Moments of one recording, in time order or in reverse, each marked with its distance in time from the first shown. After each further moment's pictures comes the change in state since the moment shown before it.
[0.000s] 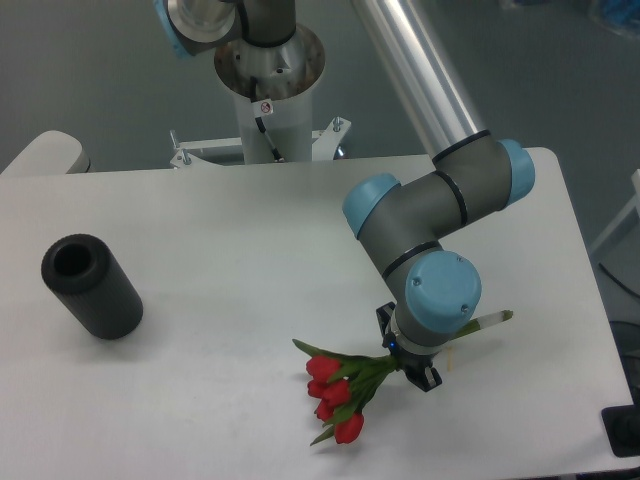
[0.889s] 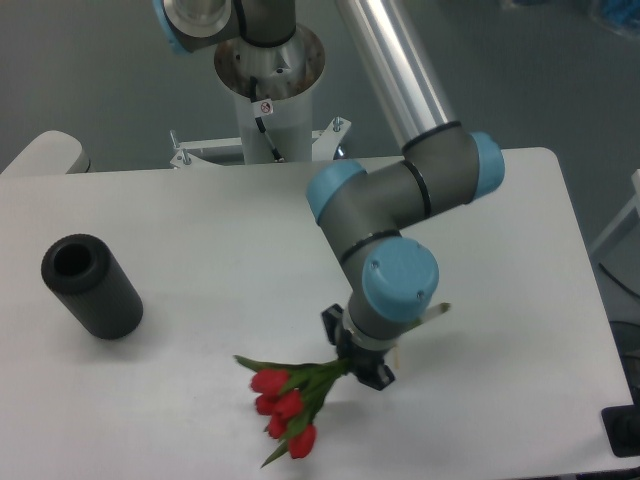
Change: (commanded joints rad) arm -0.086 0.139 -0.113 0.032 -0.329 -0.313
